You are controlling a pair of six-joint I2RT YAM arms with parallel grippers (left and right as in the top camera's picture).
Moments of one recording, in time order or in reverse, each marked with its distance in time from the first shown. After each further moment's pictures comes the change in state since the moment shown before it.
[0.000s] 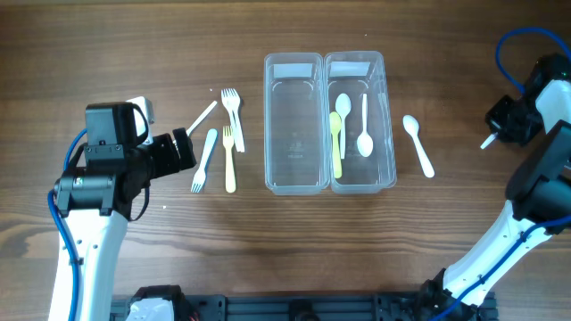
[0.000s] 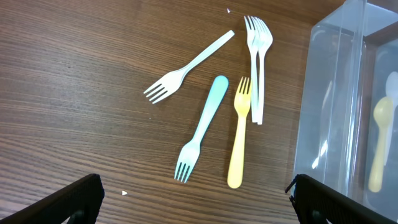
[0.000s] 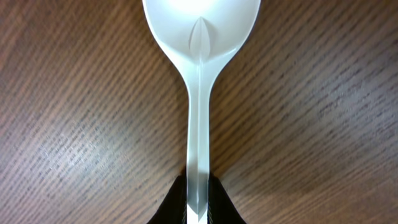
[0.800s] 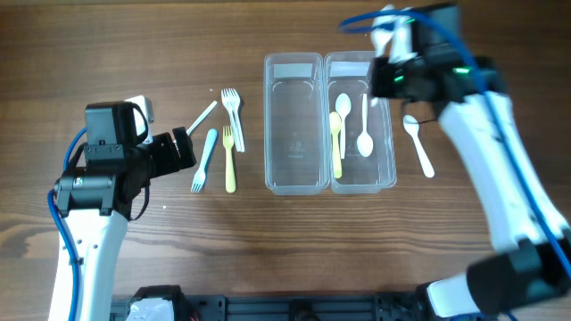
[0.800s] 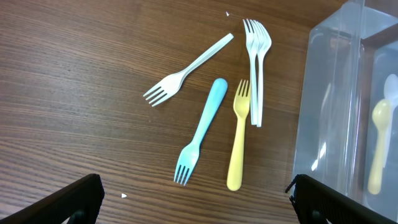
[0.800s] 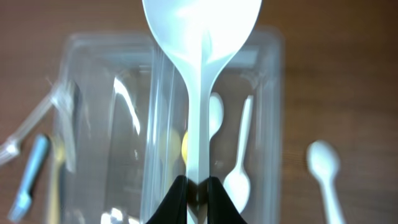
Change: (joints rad) left arm 0.000 0.000 0.000 0.010 0.000 0.000; right arm 0.734 -0.546 -0.089 -0.026 -0.127 -0.098
